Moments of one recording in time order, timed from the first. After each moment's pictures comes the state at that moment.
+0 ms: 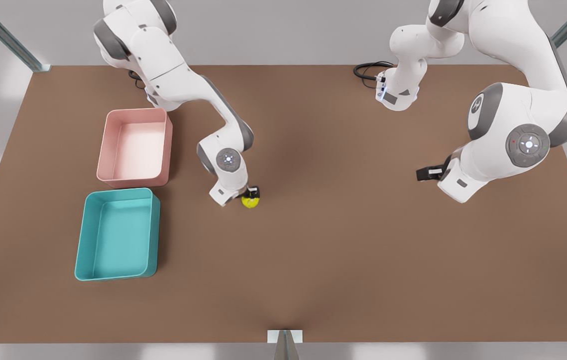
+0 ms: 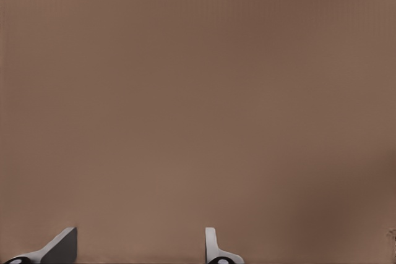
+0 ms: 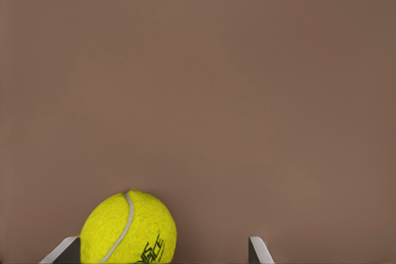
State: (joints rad) left arm -0.04 0.31 -0.19 -1.23 0.04 1.29 -0.34; right arm 0.62 0.51 0.02 -1.90 -0.06 2.43 0.66
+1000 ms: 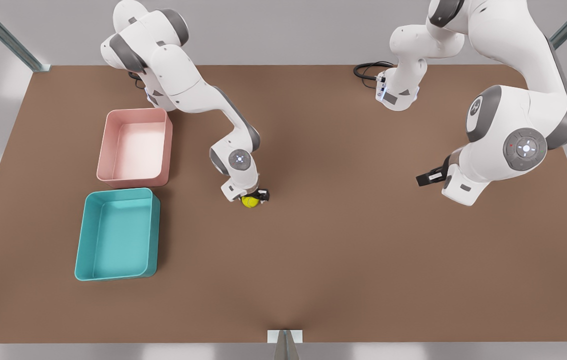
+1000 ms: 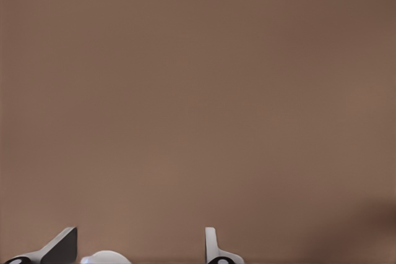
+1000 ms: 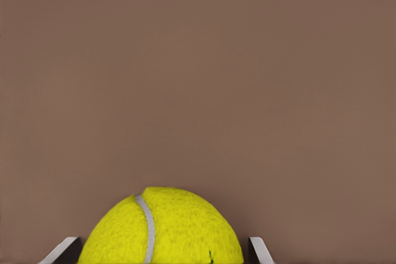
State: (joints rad) left arm -0.04 0.32 -0.19 -1.23 0.04 1.28 -0.55; right arm 0.67 0.64 0.02 -1.92 -0.07 2.61 0.92
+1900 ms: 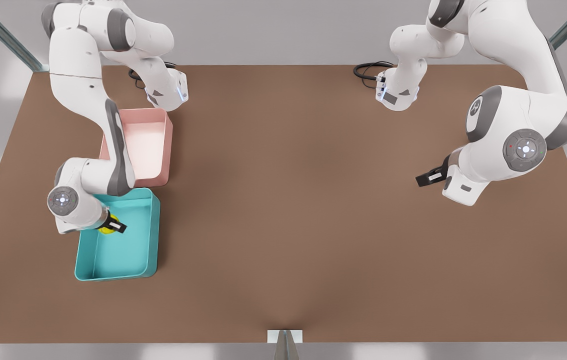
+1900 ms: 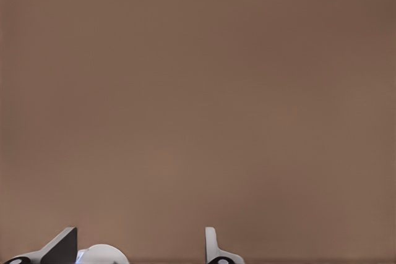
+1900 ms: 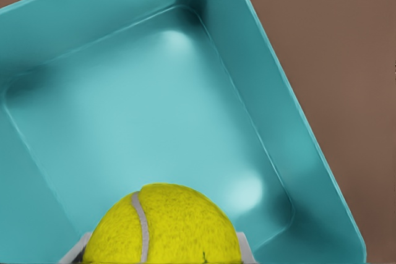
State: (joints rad) left arm -0.04 0.32 -0.19 -1.23 0.03 1.27 -0.58; right arm 0.20 0.45 -0.28 -1.80 -0.06 2.15 0.35
